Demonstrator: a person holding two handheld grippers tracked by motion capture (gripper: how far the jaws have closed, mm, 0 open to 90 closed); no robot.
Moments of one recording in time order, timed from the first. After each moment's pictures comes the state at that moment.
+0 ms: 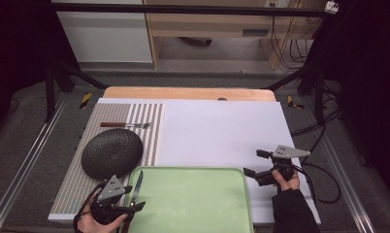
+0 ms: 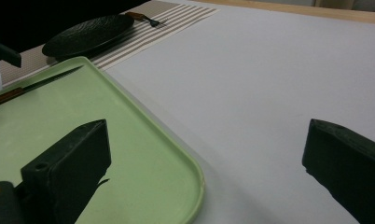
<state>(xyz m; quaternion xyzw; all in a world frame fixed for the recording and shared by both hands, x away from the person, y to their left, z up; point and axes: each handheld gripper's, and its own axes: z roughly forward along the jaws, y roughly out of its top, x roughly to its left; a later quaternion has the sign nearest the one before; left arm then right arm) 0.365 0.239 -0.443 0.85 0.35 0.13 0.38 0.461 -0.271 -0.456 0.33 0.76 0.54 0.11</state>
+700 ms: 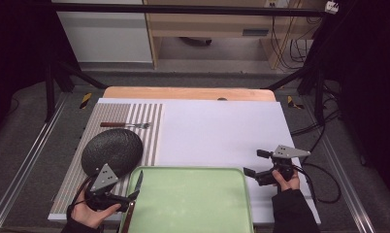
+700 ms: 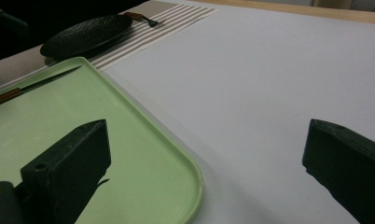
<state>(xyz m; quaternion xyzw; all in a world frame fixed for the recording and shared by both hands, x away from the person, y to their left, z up) 0.387 0.254 -0.429 0.84 0.34 0.20 0.38 0.461 -0.271 -0.456 0.34 0.76 0.54 0.11</state>
